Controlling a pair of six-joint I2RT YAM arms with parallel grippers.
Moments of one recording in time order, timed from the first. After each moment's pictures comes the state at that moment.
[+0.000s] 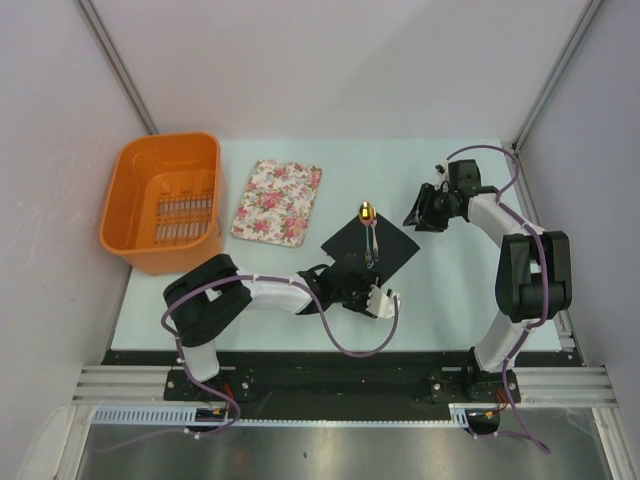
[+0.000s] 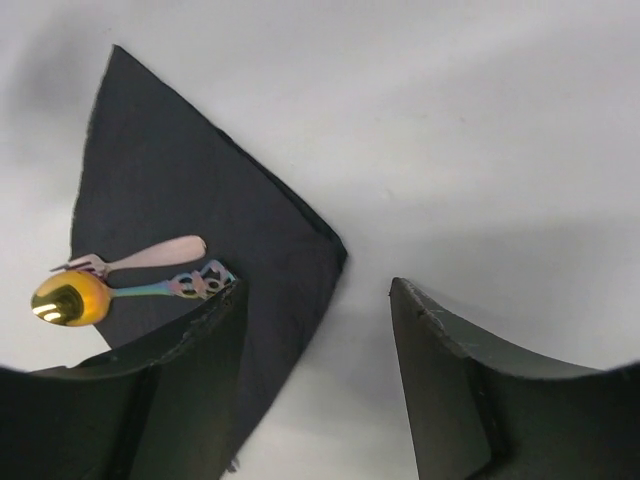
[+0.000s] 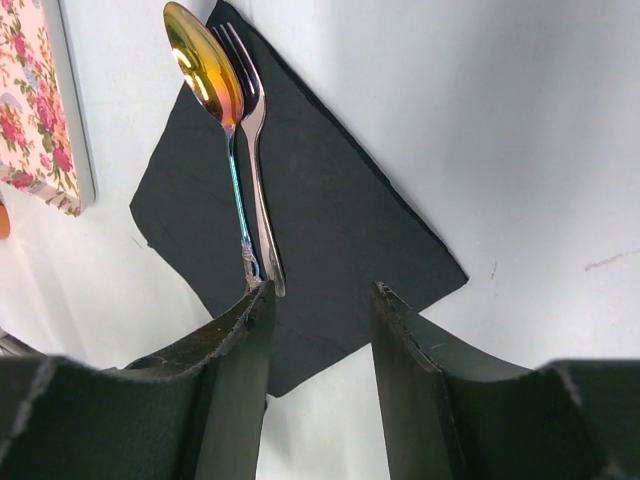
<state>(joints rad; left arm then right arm) -1.04 1.79 0.89 0.19 0.13 0.91 0.09 1.76 1.24 -0.45 -0.40 0.38</state>
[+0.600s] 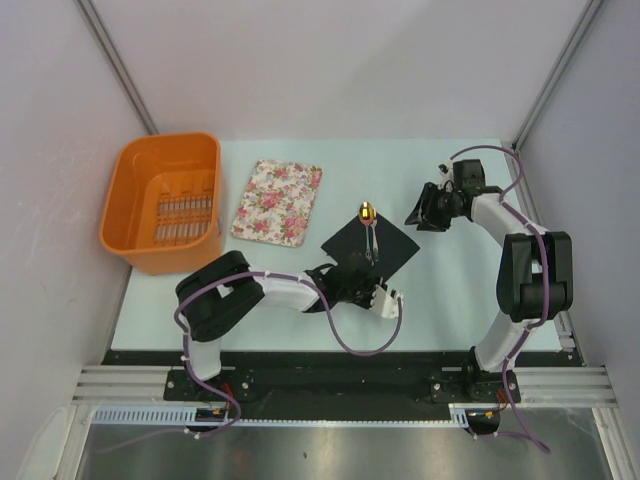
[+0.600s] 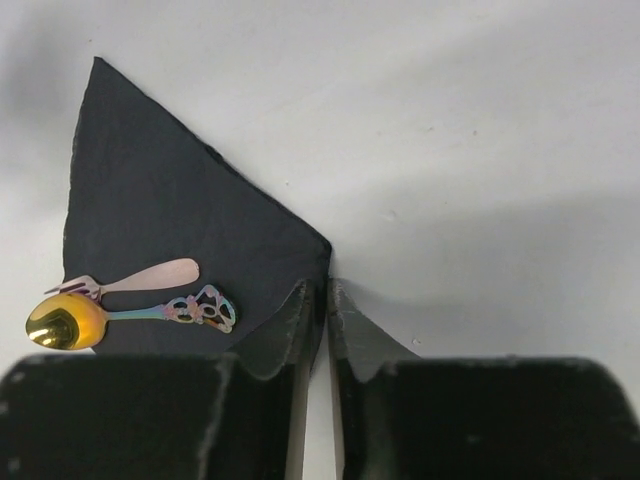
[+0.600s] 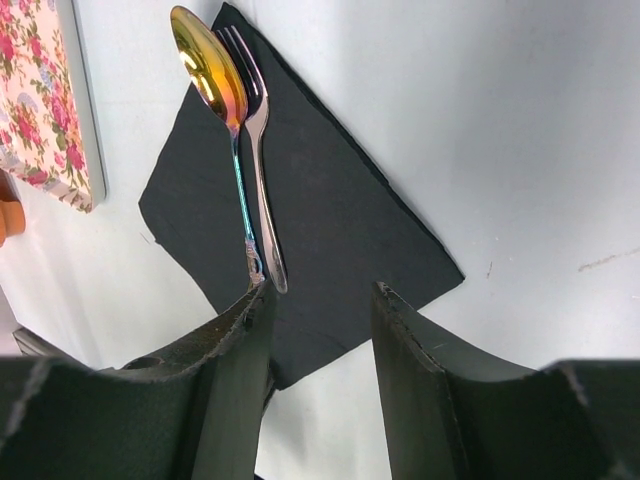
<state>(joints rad) -1.04 1.87 0.94 0.21 0.13 0.95 0.06 1.76 1.24 -0.45 -0.44 0.38</state>
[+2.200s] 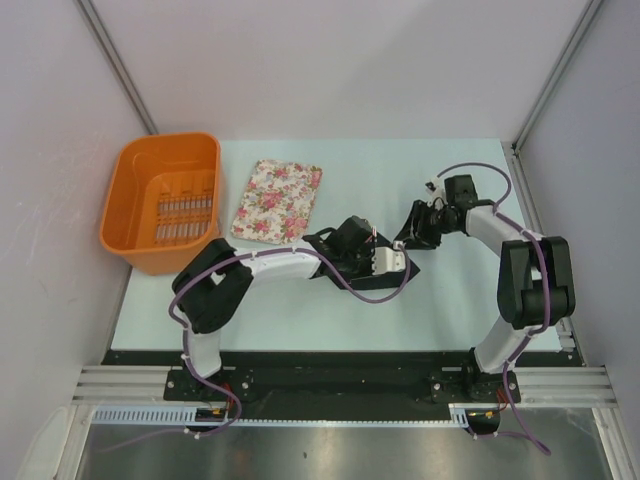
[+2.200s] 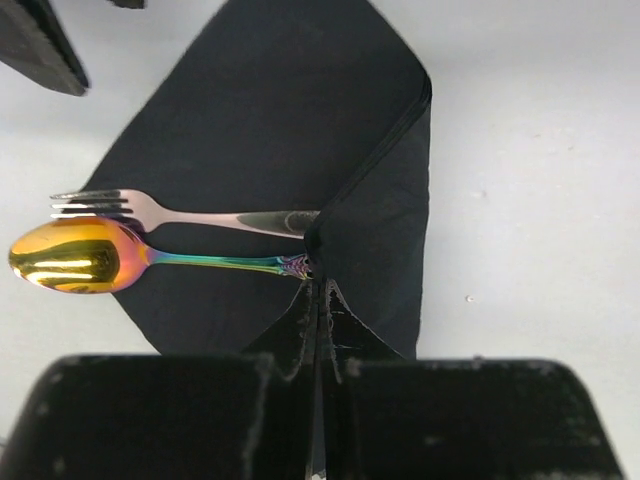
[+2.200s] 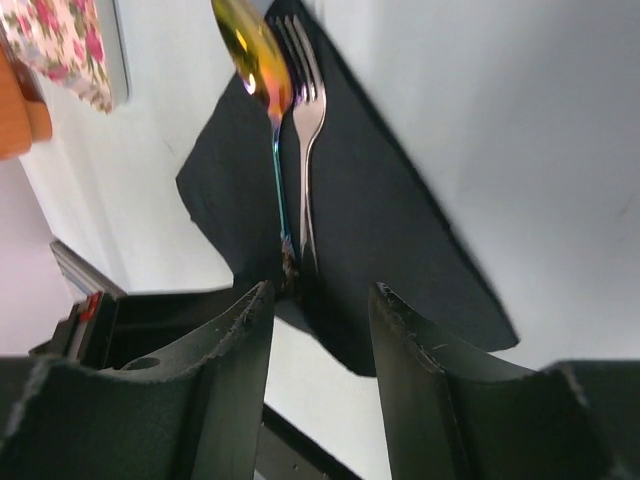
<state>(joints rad) -0.91 1.88 1.23 -0.19 0.24 0.64 0.09 1.72 1.12 -0.45 -0.59 0.37</state>
